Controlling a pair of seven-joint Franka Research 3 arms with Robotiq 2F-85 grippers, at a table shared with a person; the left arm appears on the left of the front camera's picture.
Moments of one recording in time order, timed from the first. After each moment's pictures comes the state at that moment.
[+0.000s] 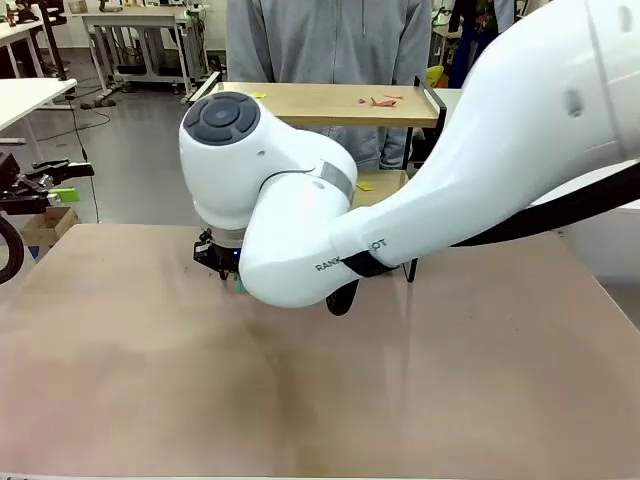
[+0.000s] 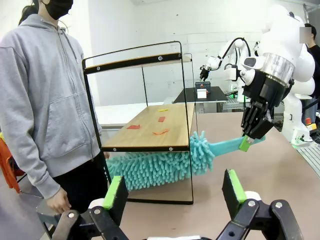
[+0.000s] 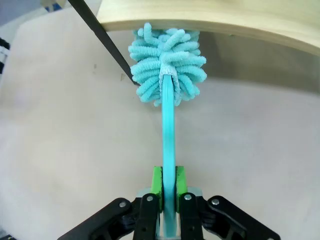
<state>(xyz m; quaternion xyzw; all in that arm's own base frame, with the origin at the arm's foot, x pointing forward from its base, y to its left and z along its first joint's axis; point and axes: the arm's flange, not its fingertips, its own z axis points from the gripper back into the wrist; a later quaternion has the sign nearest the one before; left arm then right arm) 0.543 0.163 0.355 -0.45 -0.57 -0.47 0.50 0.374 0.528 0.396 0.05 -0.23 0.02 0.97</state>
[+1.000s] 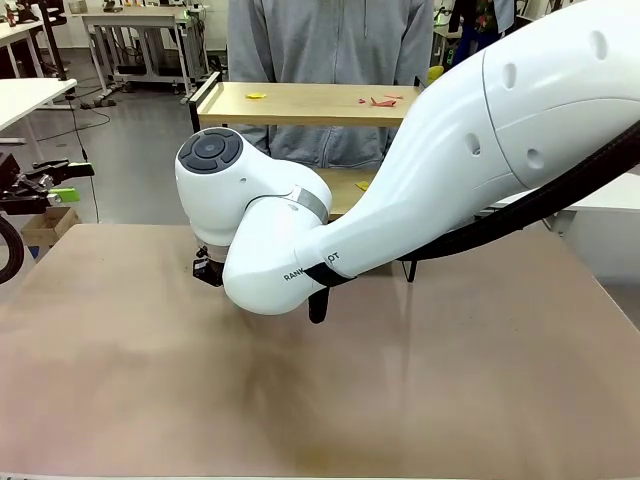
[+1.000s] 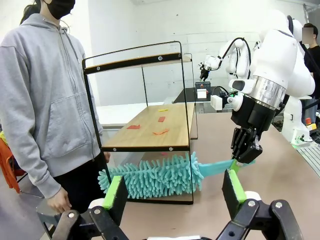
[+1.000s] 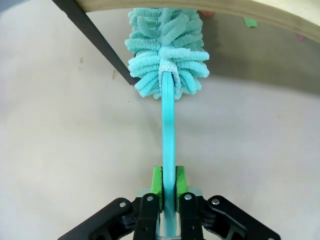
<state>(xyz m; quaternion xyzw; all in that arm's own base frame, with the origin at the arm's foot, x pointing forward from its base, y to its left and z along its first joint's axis) 0.543 0.163 0.355 -0.45 -0.57 -0.47 0.50 0.406 0.542 0.349 0.03 -0.21 0.03 0.98</state>
